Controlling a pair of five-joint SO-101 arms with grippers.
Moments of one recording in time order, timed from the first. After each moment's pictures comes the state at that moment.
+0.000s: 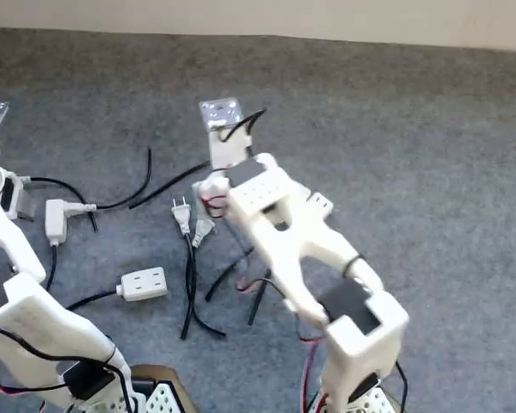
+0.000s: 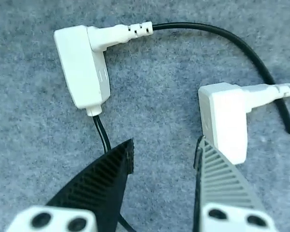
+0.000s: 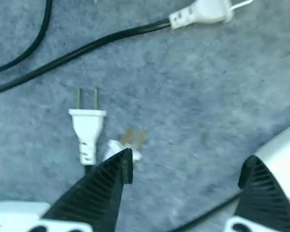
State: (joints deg) left arm -44.5 20.8 -11.6 75.1 -34.1; right arm -37.4 14.2 2.6 56.9 -22.4
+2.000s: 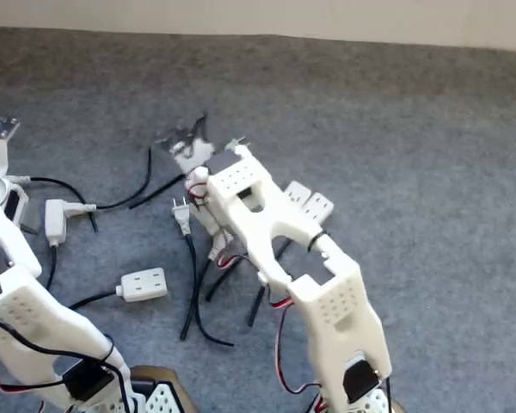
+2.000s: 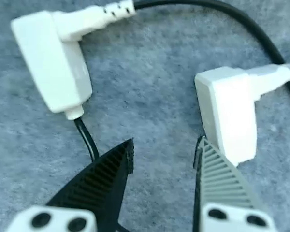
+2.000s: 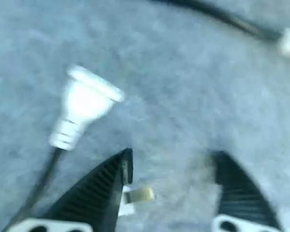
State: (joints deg) left arm -45.6 24.9 -10.7 74.8 -40.6; right arm -38.0 35.3 -17.2 67.6 10.9
